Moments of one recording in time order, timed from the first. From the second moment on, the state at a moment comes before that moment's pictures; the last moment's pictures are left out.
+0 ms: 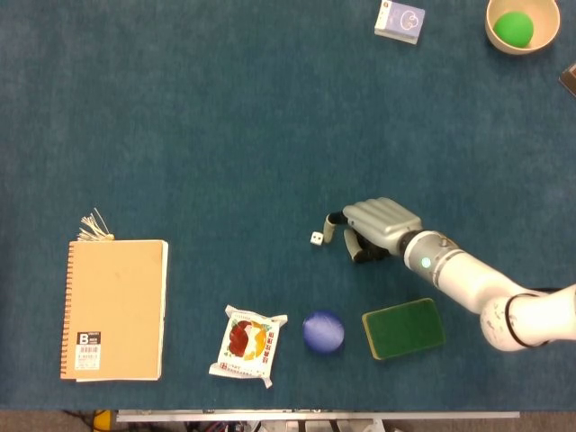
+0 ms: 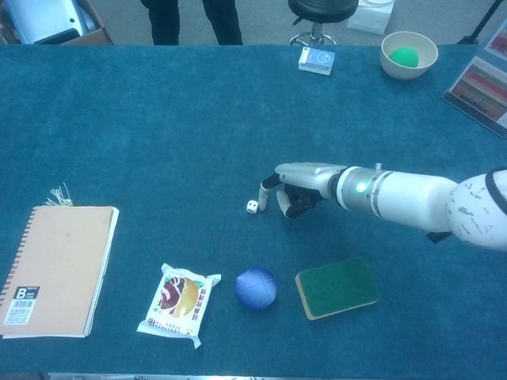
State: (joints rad) left arm -0.10 -1.09 -0.07 -1.63 1.29 1.40 0.17; right arm 1.05 -1.56 -0.03 -1.67 -0.59 0.68 -0.26
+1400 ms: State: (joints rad) left arm -0.10 -1.09 -0.07 -1.63 1.29 1.39 0.17; right arm 1.05 -1.58 0.04 -1.69 -0.71 0.67 -0.21
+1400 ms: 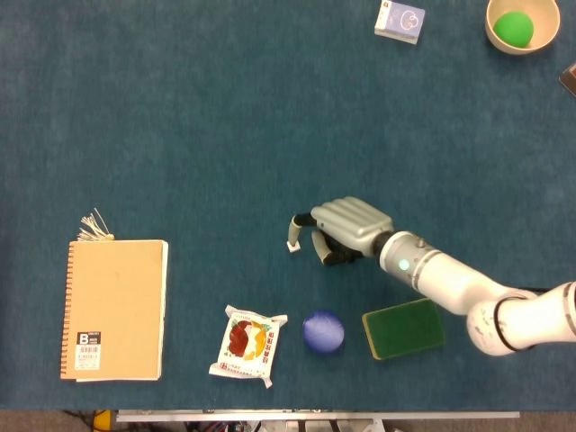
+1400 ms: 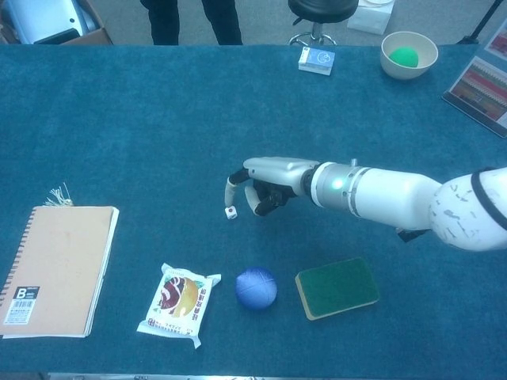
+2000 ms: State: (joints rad) left arm -0.10 -1.11 -0.07 -1.61 1.28 1.38 0.18; right arm 0.90 -1.39 -0.20 -1.78 -1.03 1.14 -0.64
